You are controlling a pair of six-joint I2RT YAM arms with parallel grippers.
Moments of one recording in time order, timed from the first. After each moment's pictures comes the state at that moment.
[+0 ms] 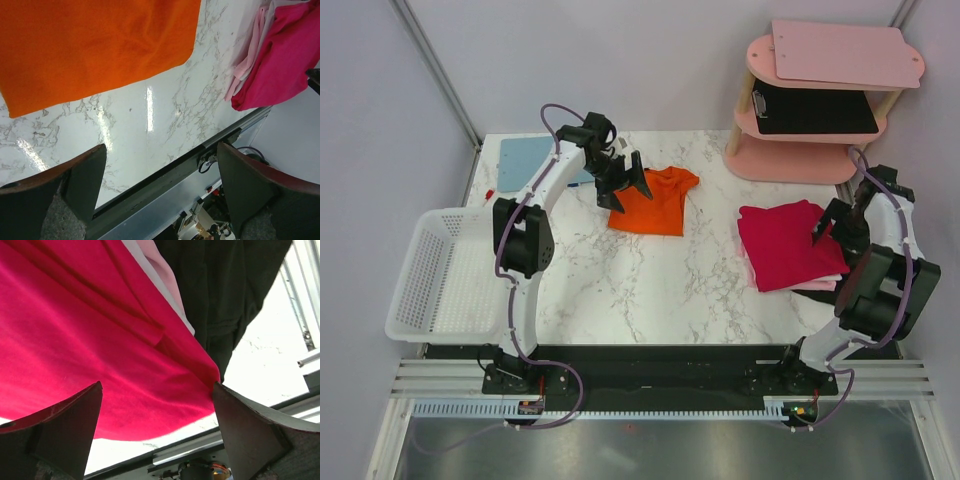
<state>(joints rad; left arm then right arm) -0.34 2.23 2.13 -1.13 0.56 -0.48 -0.44 1.62 1.30 -0.99 0.02 0.22</state>
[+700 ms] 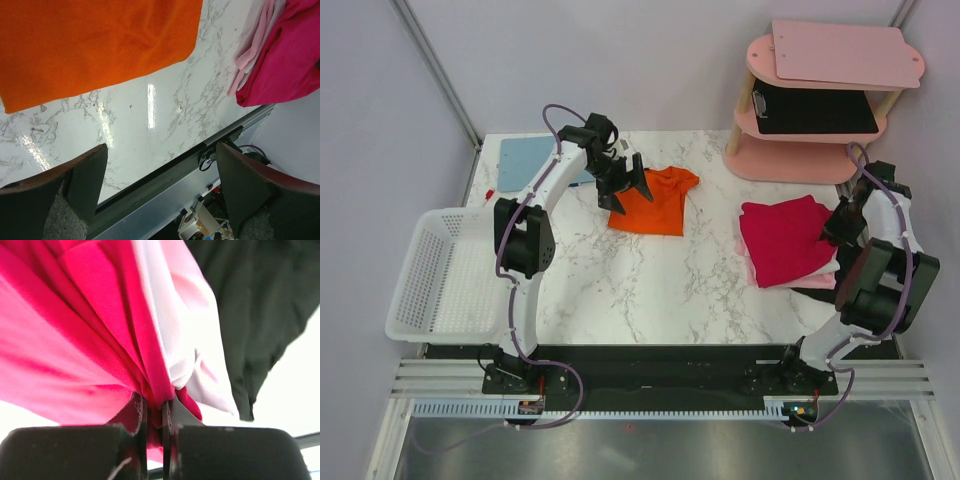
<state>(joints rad) -0.35 2.23 2.13 -1.14 0.55 -0.48 -0.43 1.71 1.31 -0.89 -0.09 0.28</state>
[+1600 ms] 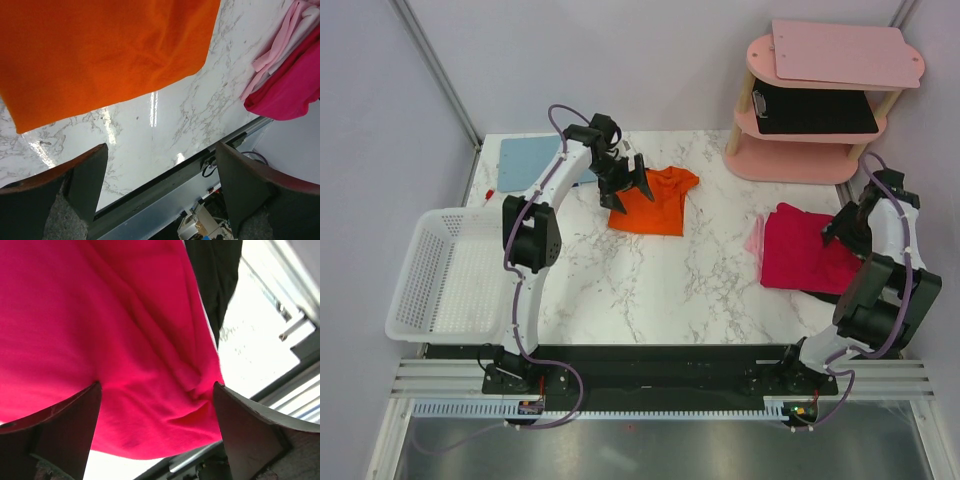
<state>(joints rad) -0.35 2.33 2.22 -1.18 0.54 -0.48 -0.47 1.57 1.22 -0.97 0.15 0.39</state>
